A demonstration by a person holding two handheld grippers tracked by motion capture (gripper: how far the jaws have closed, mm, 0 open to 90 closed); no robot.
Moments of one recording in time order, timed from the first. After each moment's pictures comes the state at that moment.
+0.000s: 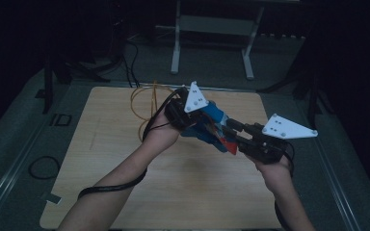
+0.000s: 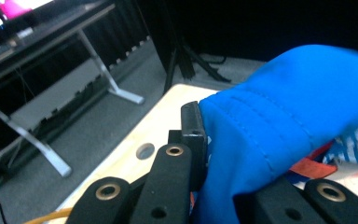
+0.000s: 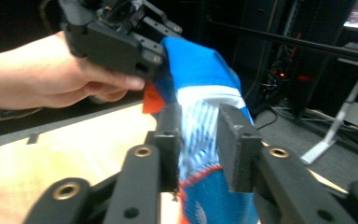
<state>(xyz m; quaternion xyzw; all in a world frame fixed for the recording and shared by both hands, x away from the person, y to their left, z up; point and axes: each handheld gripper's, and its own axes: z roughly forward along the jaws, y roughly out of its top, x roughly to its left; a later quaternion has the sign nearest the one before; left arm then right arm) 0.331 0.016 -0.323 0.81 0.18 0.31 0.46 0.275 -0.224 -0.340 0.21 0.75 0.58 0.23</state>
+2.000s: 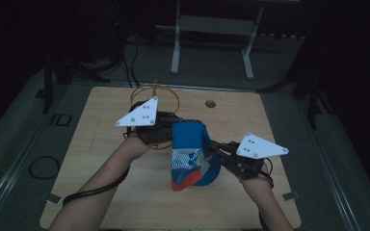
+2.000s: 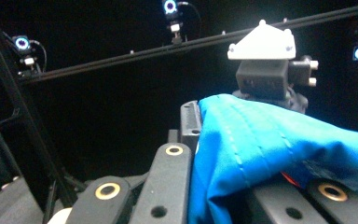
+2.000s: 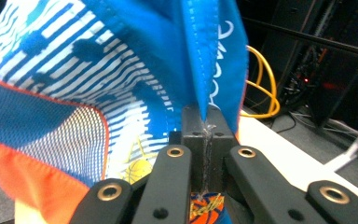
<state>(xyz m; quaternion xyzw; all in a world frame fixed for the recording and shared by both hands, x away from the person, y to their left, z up) 0.317 0.086 -0.350 0.70 -0.05 0.13 0.70 0.258 -0.186 -0.376 0.16 0.77 0.57 0.22</state>
